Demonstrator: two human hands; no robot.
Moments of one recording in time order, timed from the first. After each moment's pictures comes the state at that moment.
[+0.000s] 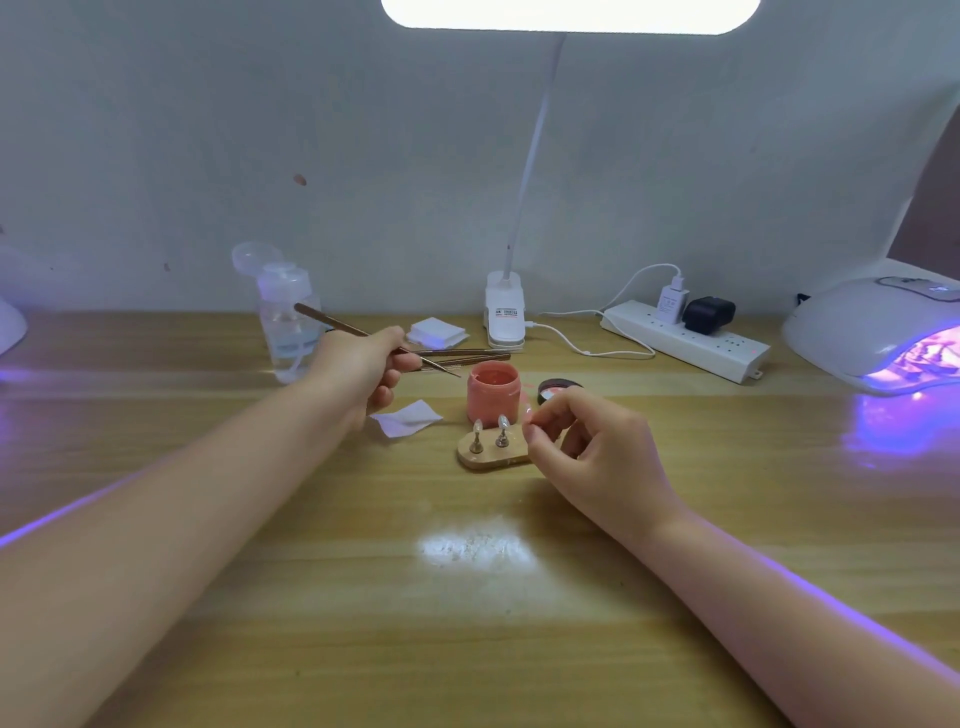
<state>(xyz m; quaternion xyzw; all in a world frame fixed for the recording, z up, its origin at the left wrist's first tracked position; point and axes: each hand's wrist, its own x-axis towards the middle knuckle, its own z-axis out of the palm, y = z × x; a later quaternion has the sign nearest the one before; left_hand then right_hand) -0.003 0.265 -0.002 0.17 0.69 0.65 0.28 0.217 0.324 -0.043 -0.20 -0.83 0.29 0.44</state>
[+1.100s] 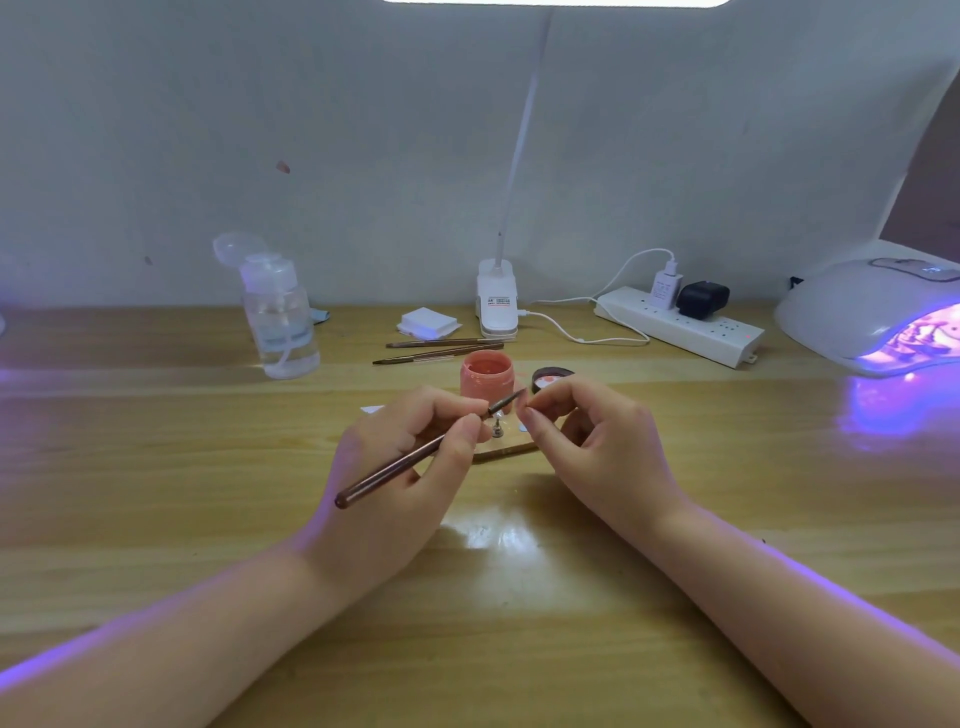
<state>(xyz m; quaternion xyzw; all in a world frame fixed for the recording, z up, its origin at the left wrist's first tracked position) 0.090 0.188 -0.033 0.57 0.57 0.59 0.02 0.220 0.328 -0.049 -0.20 -0.81 0.30 0.46</state>
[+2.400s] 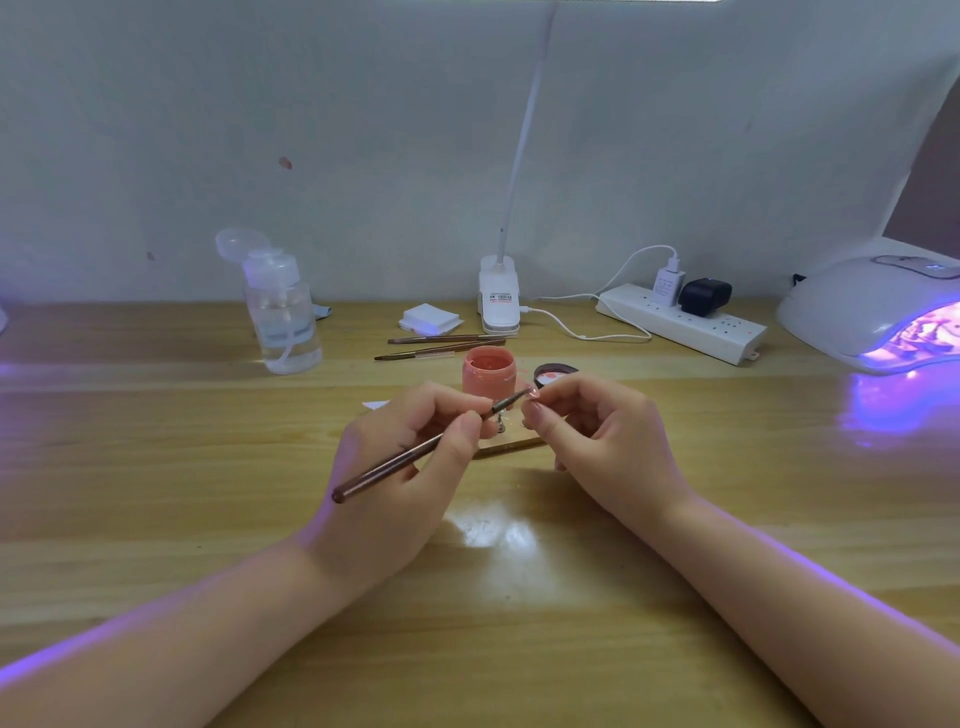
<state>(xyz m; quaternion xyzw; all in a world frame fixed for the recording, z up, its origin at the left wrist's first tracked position) 0.090 0.188 -0.037 0.56 0.55 0.62 0.06 0.223 0.323 -0.043 -0.22 -0.77 0.40 0.44</state>
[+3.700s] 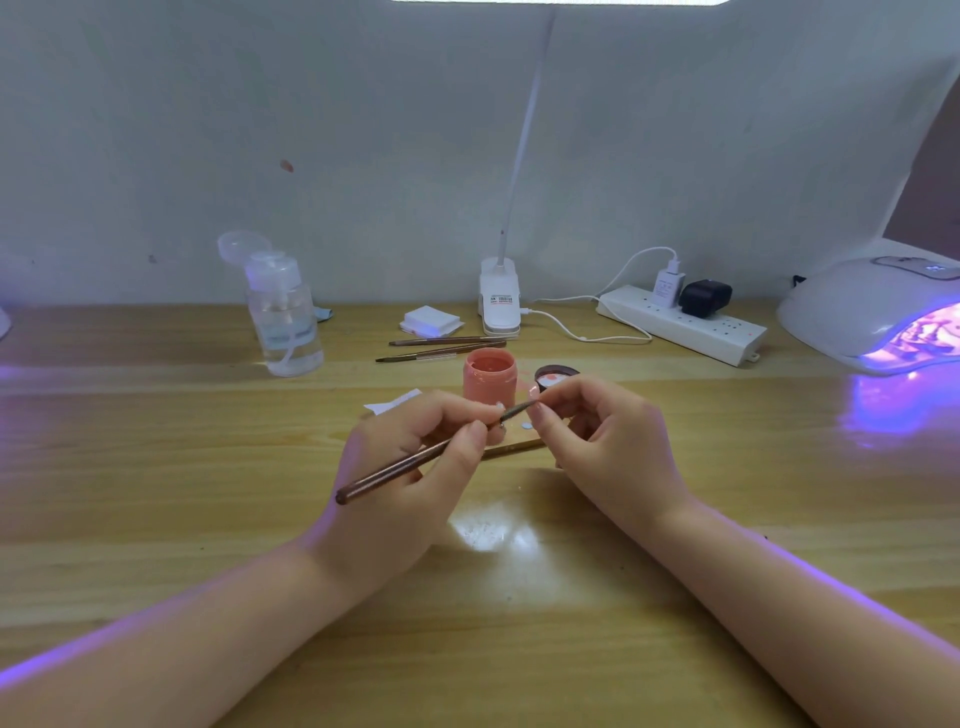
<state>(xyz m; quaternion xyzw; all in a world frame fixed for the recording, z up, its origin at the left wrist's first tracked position) 0.090 0.189 -0.039 0.56 0.54 0.62 0.09 0.222 0.323 -0.045 -0.24 -0.80 0.31 0.46</state>
